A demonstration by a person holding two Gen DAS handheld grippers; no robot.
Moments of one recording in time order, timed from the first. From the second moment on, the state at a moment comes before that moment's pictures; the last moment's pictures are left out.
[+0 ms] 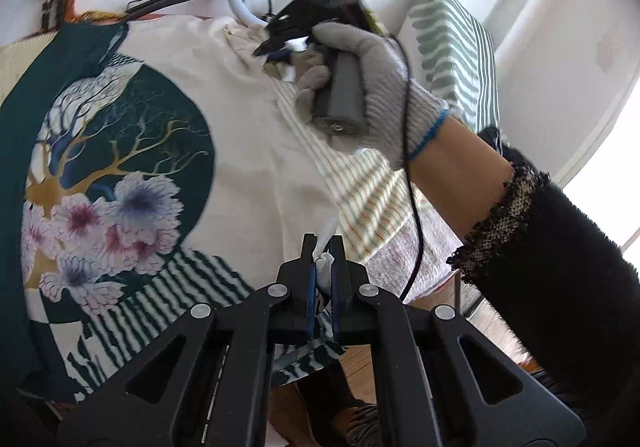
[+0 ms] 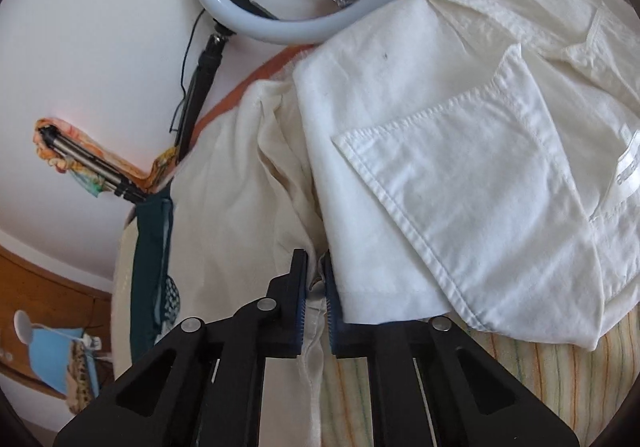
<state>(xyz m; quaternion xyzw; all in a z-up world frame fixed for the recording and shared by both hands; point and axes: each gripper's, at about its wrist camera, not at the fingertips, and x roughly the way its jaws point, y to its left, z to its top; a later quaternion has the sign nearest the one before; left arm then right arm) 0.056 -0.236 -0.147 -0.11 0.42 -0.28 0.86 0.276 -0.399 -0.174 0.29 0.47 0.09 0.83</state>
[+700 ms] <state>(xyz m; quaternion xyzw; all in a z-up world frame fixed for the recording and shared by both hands) 0.045 -0.133 -0.157 -0.21 0.43 -0.21 0.85 0.292 -0.202 -0.127 0.06 0.45 0.19 0.87</state>
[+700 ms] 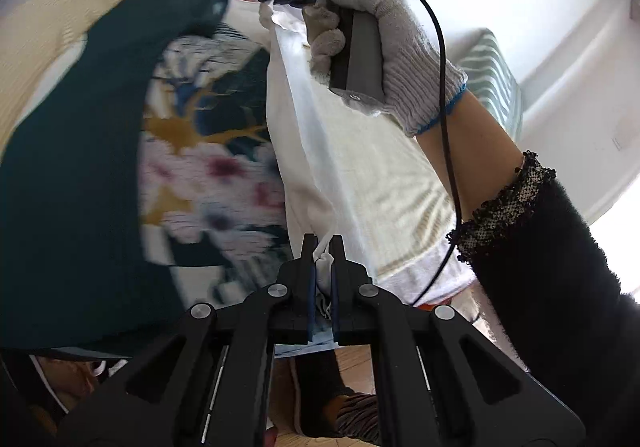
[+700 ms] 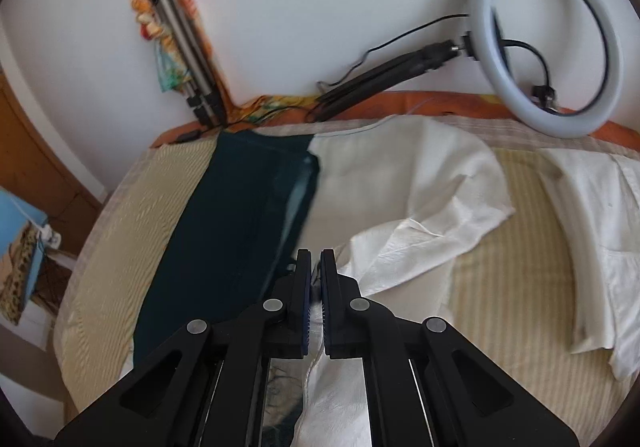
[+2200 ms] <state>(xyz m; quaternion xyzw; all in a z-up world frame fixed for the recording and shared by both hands) 0.043 0.007 -0.069 -0.13 0.42 -0.12 0.89 0.375 -0.251 -0.143 0.12 0.52 0.06 0.84</state>
